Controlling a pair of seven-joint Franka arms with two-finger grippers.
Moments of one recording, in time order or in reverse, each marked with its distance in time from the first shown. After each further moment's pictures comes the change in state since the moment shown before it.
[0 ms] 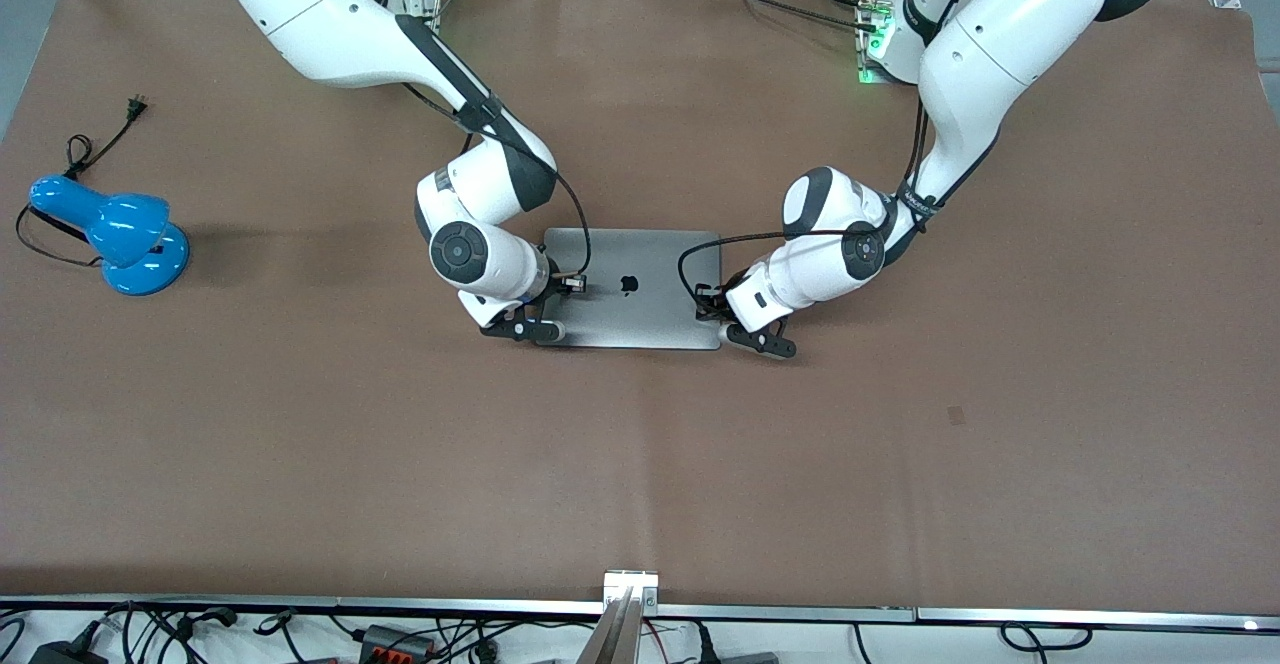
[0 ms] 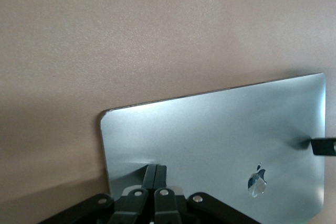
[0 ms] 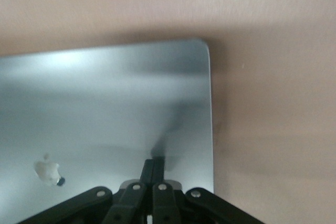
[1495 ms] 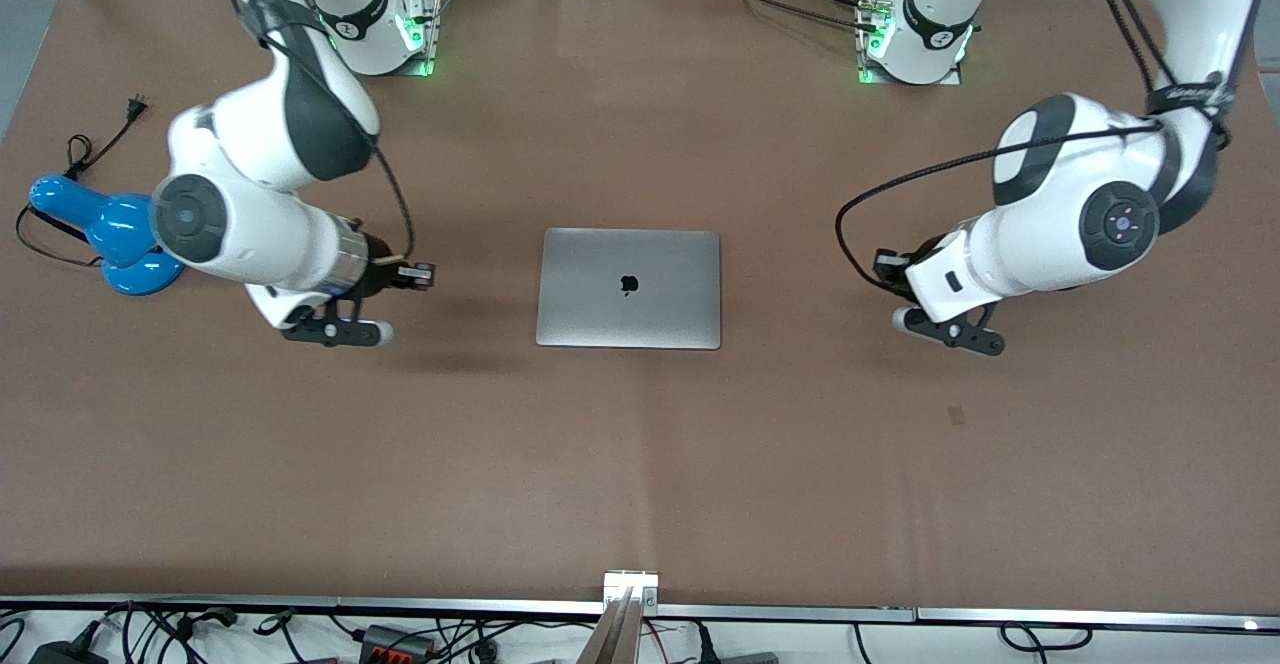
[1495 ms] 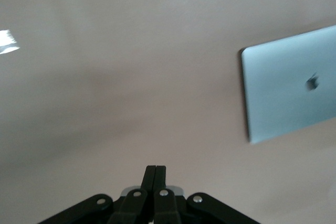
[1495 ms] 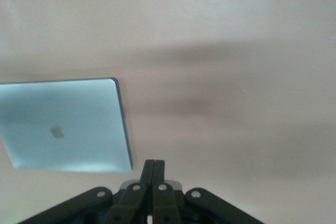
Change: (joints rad) left arm 0.279 -0.424 0.027 0.204 0.252 -0.959 0.061; right arm -0.279 -0.342 -0.009 0.092 -0.009 -0.502 -0.211
